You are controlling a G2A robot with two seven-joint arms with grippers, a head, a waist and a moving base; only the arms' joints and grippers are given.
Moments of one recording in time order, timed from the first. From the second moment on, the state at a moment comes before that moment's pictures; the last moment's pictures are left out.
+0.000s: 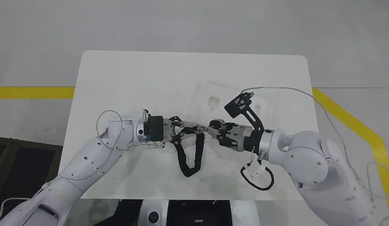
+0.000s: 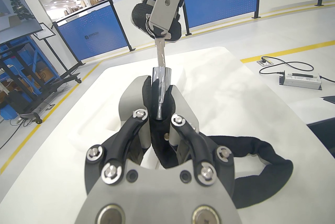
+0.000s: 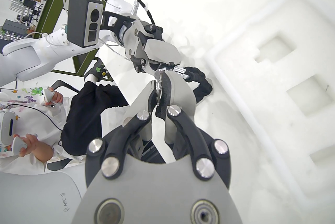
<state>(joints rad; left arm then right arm) 0.93 -0.97 -0.79 -1.31 1.77 -0.70 1.02 -1.22 -1.01 1.16 -2.20 -0.43 0.06 0.97</state>
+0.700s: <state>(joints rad) 0.93 -0.98 -0.79 -1.33 1.77 -0.71 0.99 -1.19 -1.02 1.10 -2.20 -0.50 0.13 0.98</state>
